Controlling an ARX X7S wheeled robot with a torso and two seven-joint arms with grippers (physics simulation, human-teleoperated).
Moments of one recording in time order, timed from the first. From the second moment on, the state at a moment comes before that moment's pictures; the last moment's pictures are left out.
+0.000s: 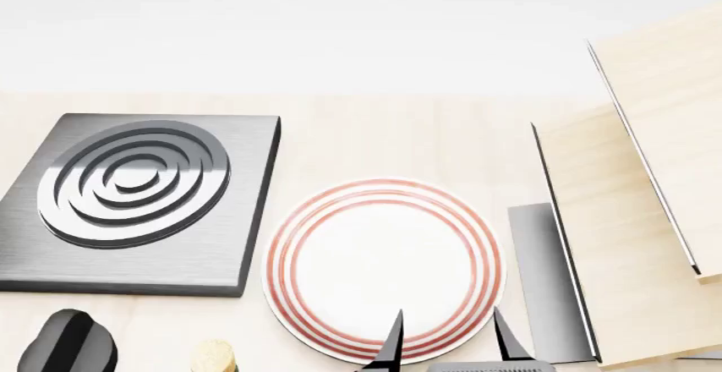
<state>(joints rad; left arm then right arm) 0.54 -1.03 -0.76 0.54 -1.42 -1.02 -0.40 0.22 0.27 -0.48 0.08 0.22 -0.01 0.44</state>
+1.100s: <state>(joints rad) 0.44 -1.05 -0.56 0.47 -1.38 -1.03 -0.43 0.22 0.28 -0.49 0.10 0.23 -0.03 0.44</state>
